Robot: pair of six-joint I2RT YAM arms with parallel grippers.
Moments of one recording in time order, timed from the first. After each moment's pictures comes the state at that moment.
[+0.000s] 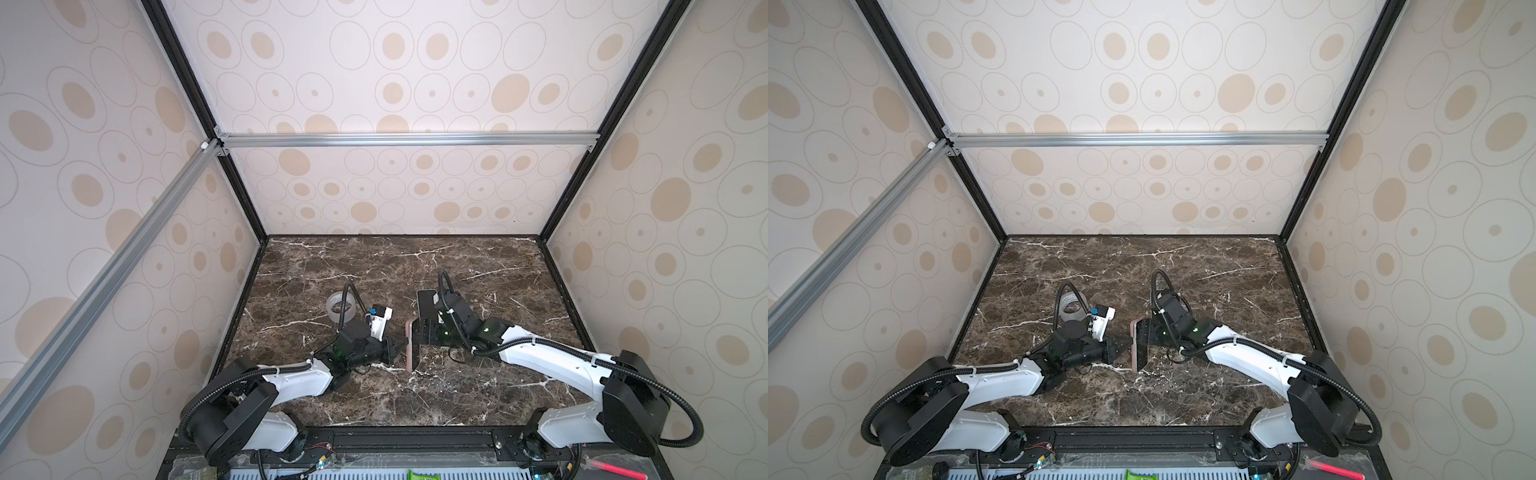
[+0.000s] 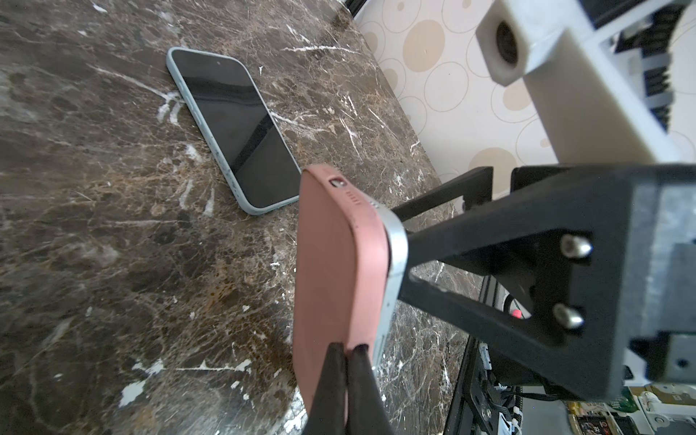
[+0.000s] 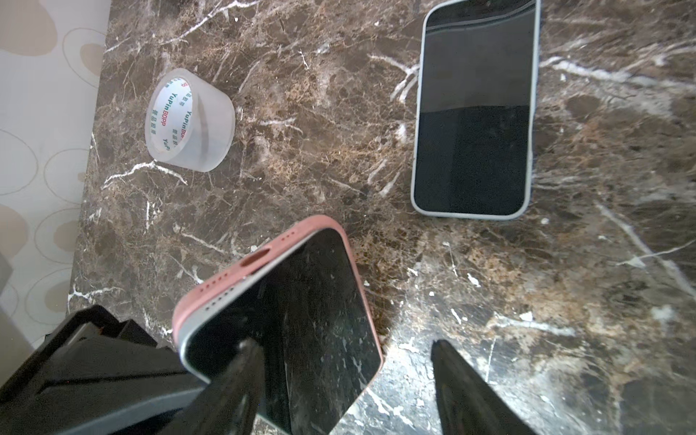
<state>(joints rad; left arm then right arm) -0.73 1.36 0.40 0.57 0.34 -0.66 0.79 1.39 0.88 -0.36 0.01 0.77</state>
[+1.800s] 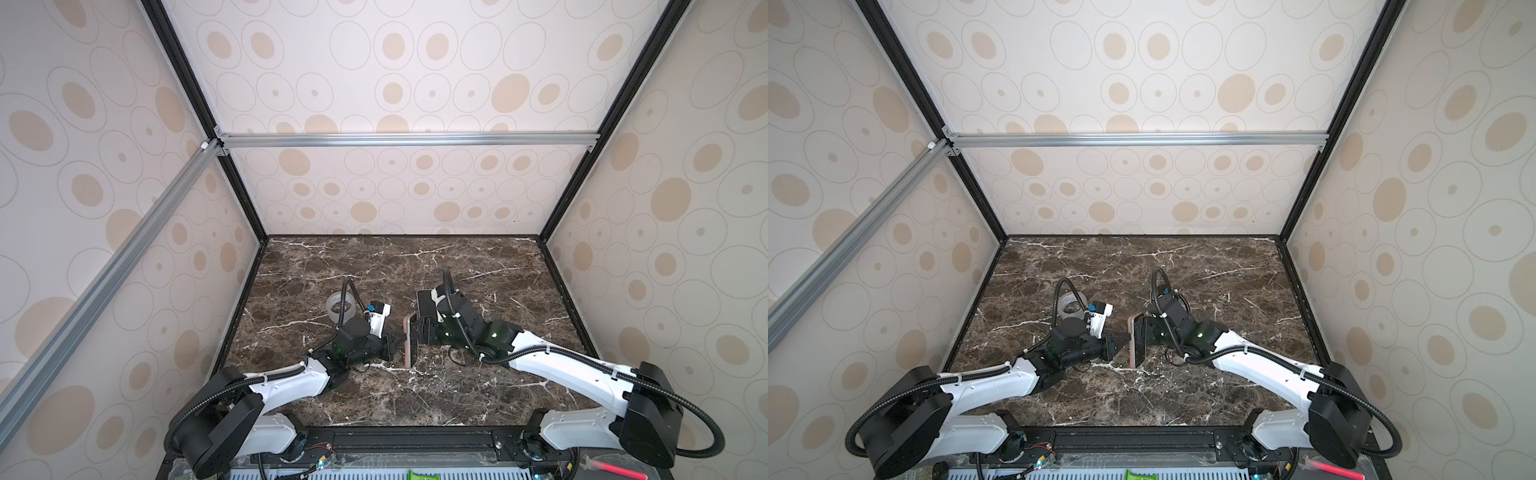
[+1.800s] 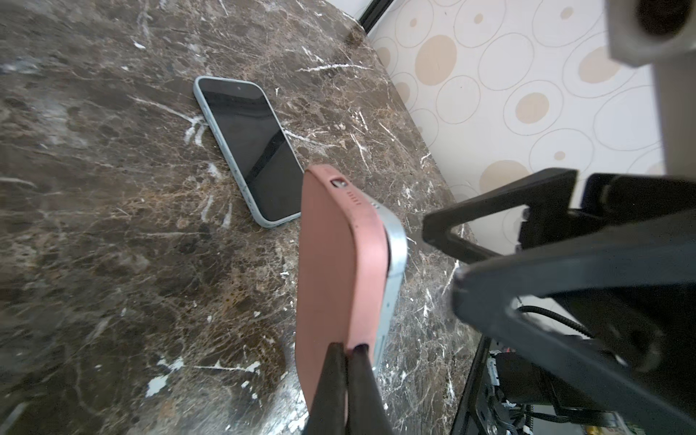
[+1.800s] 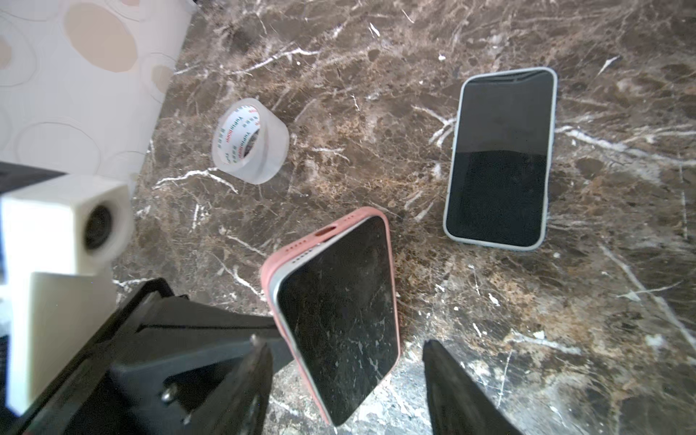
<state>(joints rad) -0.75 1.27 0.46 0.39 0.25 -0.65 0.85 1.27 0.90 -0.34 0.08 0.72</state>
